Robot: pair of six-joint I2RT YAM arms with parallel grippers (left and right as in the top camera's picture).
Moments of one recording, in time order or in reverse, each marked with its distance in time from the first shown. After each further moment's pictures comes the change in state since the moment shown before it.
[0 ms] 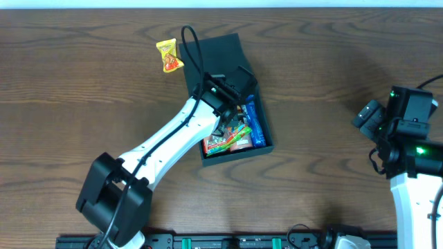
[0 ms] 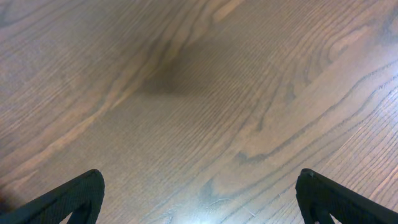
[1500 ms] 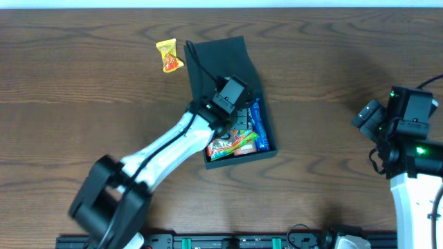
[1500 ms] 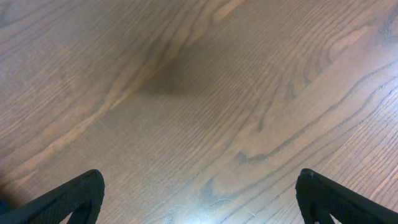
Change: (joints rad) left arm -0.005 -0.060 -0.235 0.467 0.214 0.115; right arm 0.000 0.000 0.000 0.000 0.000 0.000
